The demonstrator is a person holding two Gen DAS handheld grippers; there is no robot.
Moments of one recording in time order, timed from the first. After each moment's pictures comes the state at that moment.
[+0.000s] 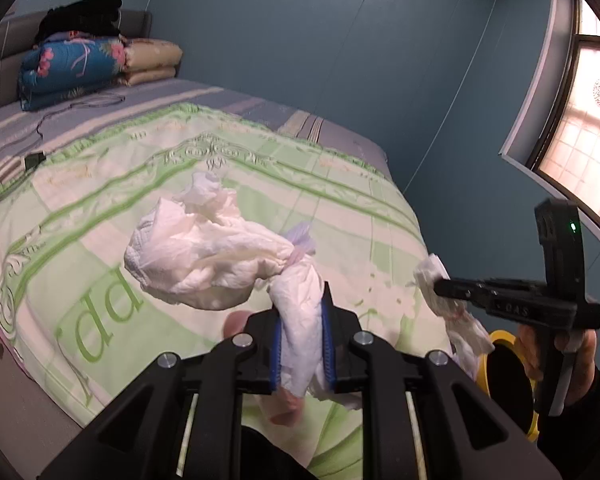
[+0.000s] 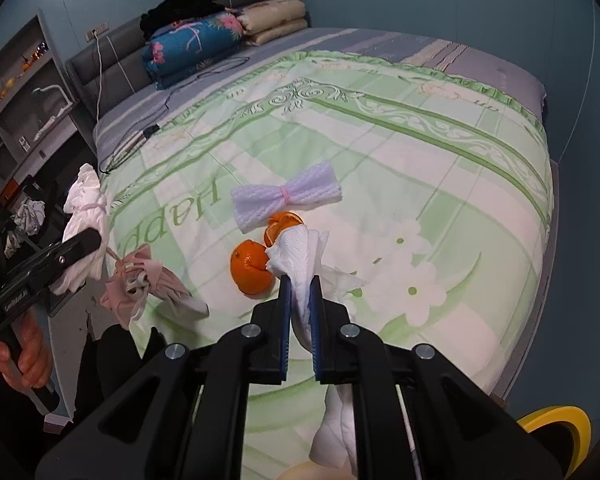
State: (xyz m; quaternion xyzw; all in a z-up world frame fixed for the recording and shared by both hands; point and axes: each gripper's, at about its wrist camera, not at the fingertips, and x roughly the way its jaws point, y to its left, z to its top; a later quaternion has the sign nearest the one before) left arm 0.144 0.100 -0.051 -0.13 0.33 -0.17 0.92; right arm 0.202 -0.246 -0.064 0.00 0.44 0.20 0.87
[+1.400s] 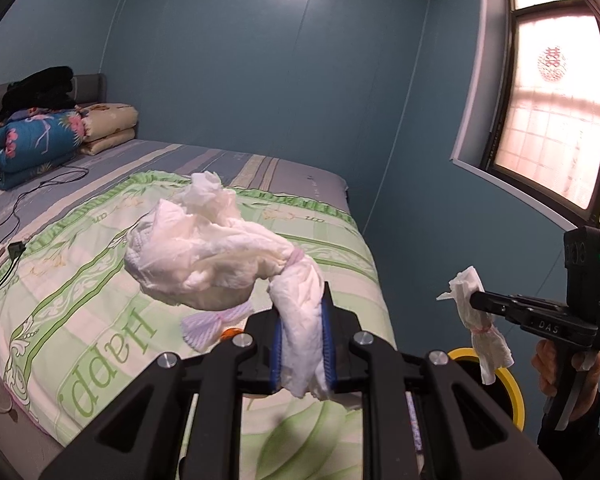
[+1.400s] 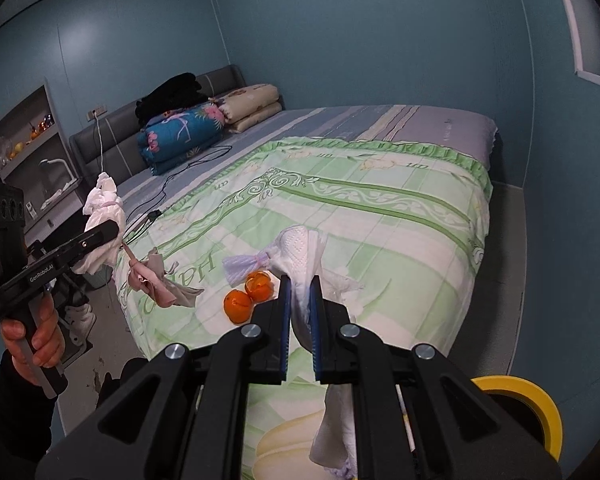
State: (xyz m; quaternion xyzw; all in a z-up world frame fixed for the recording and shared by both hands) left arm 0.111 0.021 0.046 -0.06 0.25 -0.22 0.94; right arm 0.102 -0.362 0.023 0.07 0.31 0.16 0.93
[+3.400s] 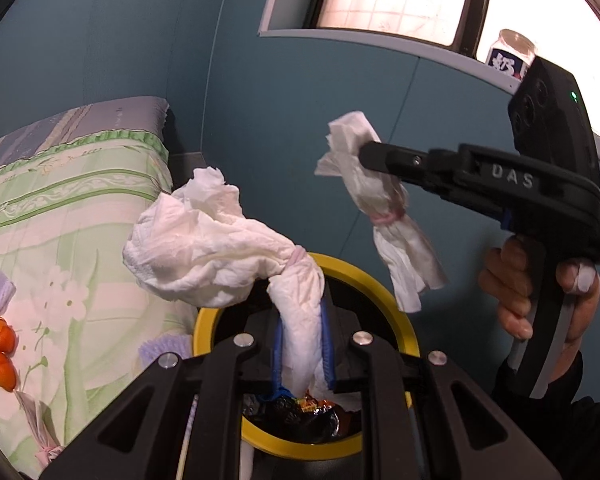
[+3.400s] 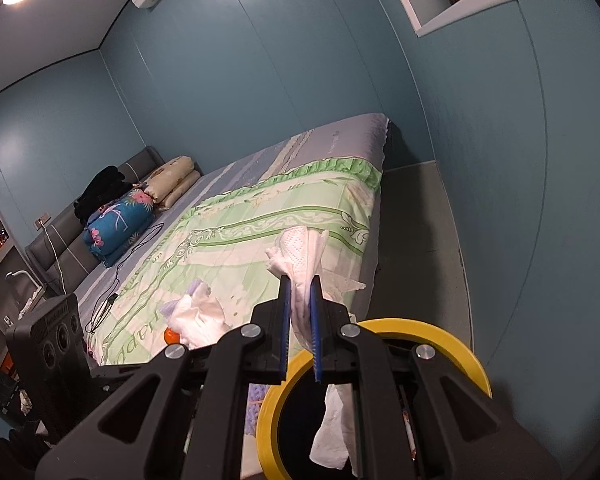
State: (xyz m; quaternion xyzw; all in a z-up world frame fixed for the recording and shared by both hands) left arm 0.047 -0.254 -0.038 0.06 0.34 -0.48 0.80; right arm -0.009 -0.540 0.007 0.22 0.26 0.02 0.94
